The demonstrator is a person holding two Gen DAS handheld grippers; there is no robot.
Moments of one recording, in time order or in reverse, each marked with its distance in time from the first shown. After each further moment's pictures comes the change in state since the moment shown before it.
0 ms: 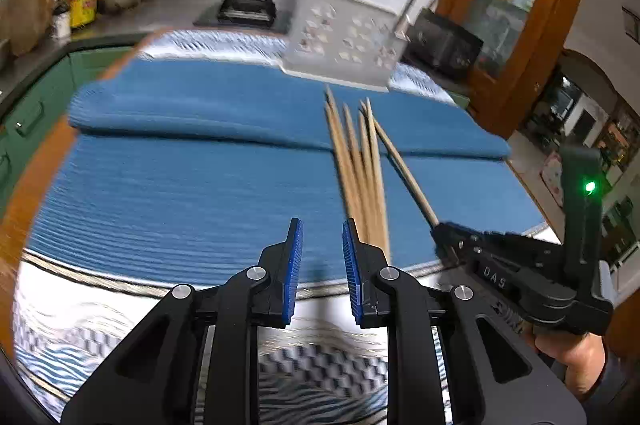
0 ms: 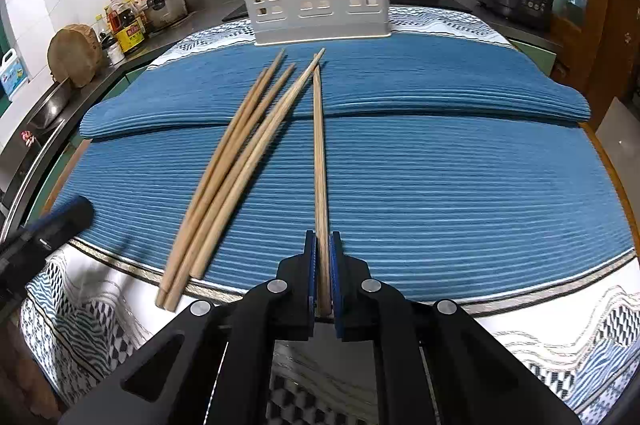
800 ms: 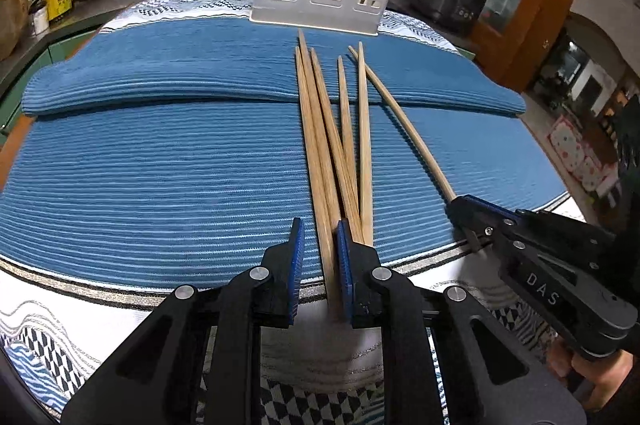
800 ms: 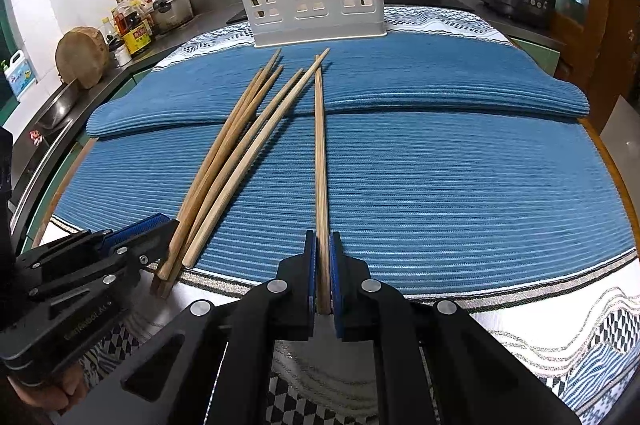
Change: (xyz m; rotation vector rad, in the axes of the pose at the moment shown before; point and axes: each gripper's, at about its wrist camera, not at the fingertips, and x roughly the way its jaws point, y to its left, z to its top) left arm 0.055 -0.033 -0.003 0.044 0.126 0.050; right arm -0.005 -0.011 -0.005 -0.005 -0.006 0.038
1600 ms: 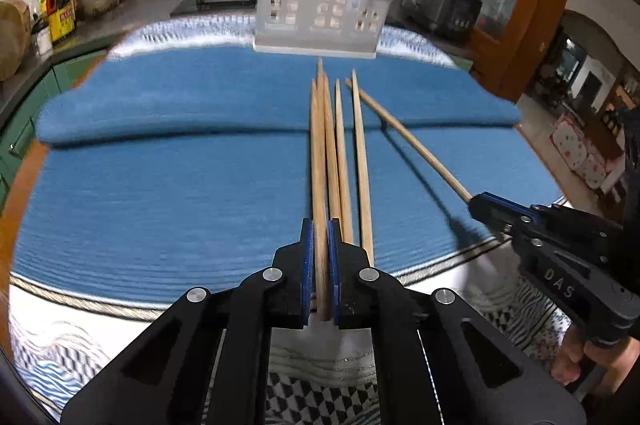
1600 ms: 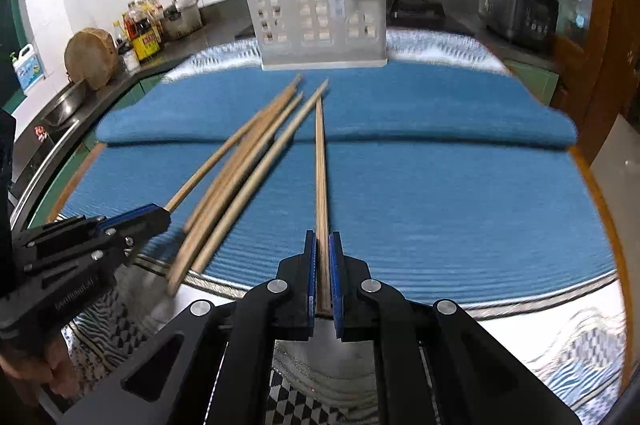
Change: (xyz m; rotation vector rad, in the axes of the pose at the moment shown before) left arm -0.030 -0.001 0.013 0.040 -0.072 0.013; right arm -0.031 0.000 0.008 -0.054 -0.077 -0.007
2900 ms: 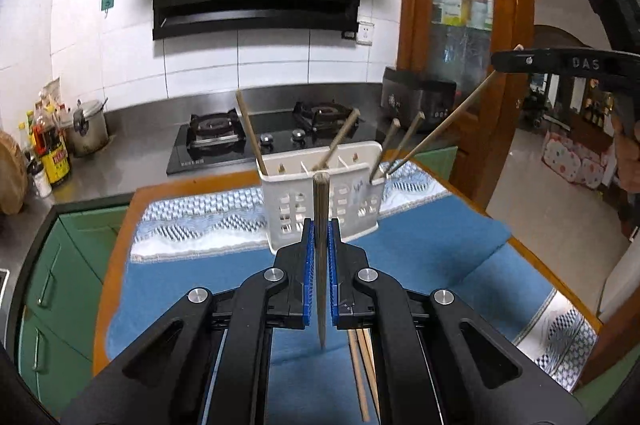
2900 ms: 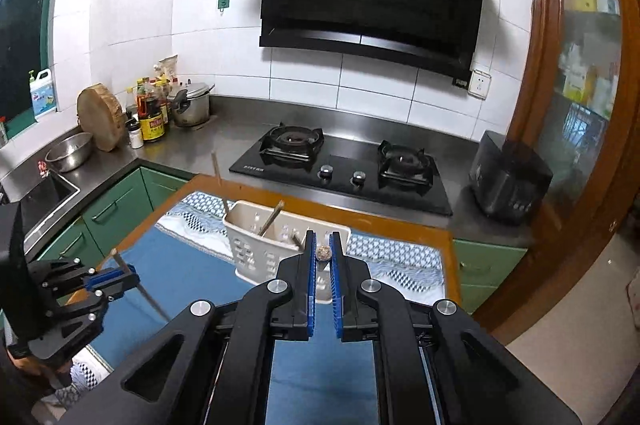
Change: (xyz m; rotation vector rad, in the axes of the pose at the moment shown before) left arm -0.069 0.012 0.168 0.193 -0.303 -0.017; right arm -0.110 -0.023 0.268 -0.213 -0.256 -0.049
